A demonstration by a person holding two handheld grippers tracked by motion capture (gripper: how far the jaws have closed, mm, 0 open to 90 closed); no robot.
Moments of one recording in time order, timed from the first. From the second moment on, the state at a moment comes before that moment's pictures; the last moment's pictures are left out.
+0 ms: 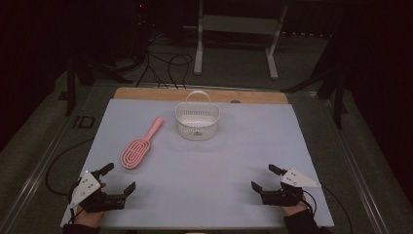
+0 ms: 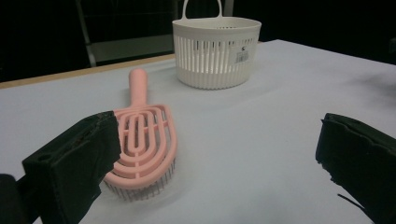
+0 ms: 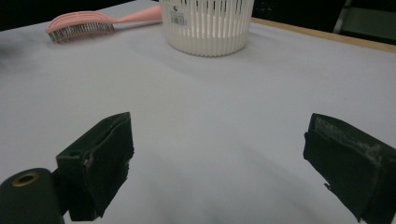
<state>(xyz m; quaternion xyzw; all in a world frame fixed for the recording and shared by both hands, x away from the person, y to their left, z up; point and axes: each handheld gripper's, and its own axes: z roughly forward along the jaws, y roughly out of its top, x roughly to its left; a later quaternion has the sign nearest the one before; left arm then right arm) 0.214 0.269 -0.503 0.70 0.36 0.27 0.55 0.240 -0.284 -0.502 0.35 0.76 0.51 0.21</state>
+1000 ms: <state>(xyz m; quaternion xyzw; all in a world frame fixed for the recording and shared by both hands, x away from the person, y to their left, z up) 0.209 0.261 -0.496 0.72 0.34 0.26 0.54 0.233 -0.285 -0.496 0.35 0.75 0.51 0.23</state>
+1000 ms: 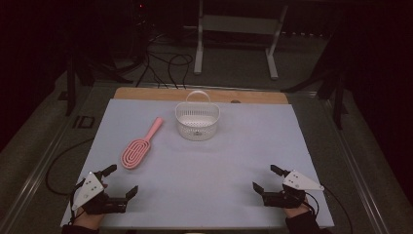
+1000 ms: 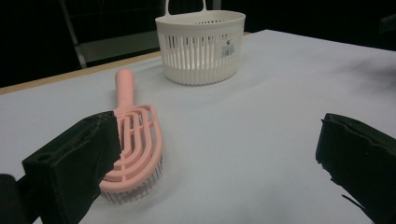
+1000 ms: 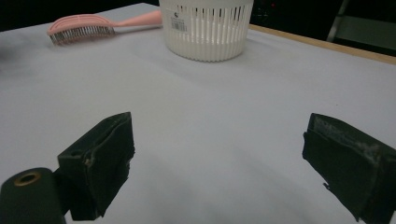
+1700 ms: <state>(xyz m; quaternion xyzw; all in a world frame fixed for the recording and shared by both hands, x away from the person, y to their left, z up) 0.218 0.251 -0.456 0.74 0.30 0.24 0.55 0.230 -0.284 -0.493 0.34 0.75 0.52 0.23</state>
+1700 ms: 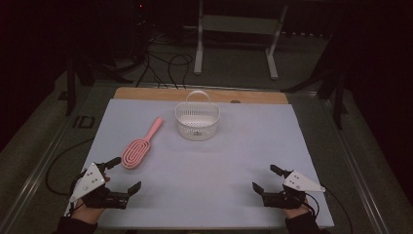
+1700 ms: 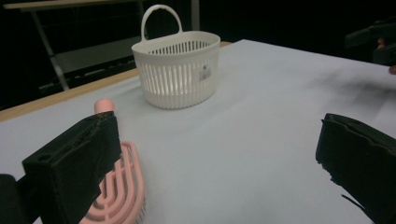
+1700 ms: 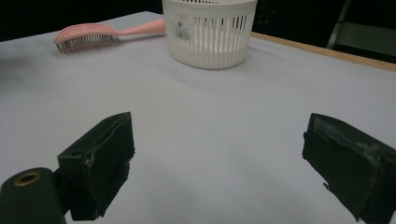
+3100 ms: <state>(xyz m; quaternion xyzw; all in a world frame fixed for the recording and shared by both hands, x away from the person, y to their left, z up) 0.291 0.235 -0.381 0.78 0.29 0.19 0.52 0.230 -0.284 -0.492 0.34 0.74 0.54 0.22</state>
